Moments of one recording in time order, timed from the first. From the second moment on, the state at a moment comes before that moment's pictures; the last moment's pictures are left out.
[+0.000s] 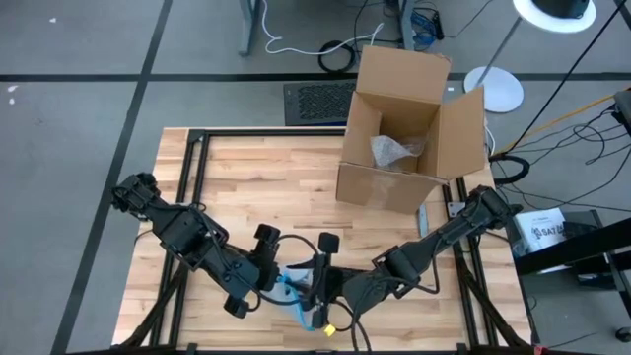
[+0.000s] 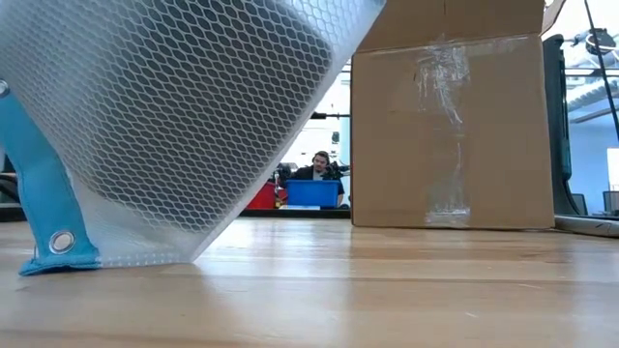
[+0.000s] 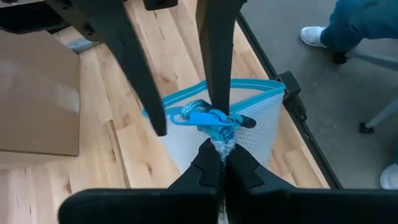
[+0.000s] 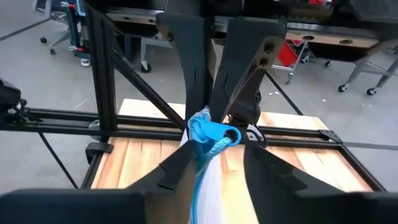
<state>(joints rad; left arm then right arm) -0.60 1.67 2.02 -1.26 -0.23 -0.10 0.55 1.89 1.79 -0.20 0.67 0.05</state>
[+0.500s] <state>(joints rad) -0.60 1.68 2.02 -1.29 -0.22 -0.10 0.58 1.89 1.79 -0.17 0.76 -0.11</state>
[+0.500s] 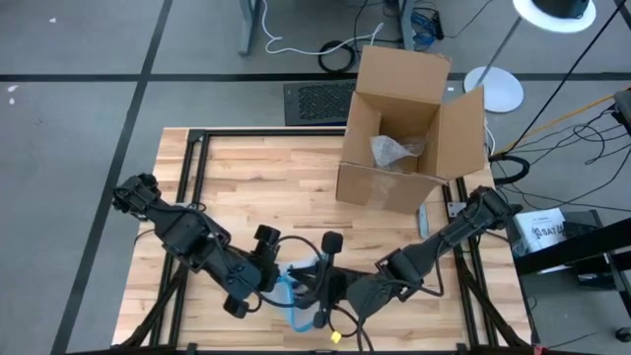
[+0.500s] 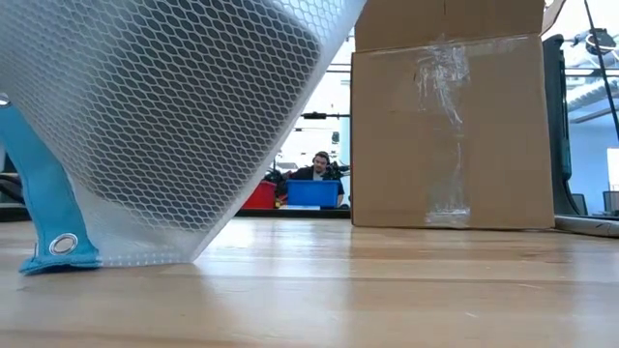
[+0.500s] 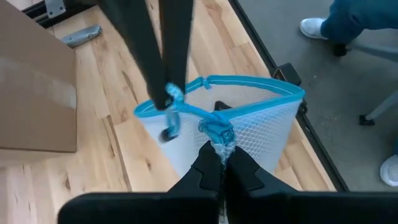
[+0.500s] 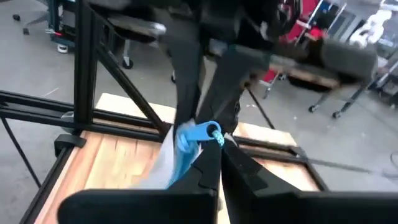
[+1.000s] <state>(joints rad) -0.54 1.68 2.02 -1.29 -0.22 -0.10 0.65 1.89 1.79 -0.10 0.69 -0.21</state>
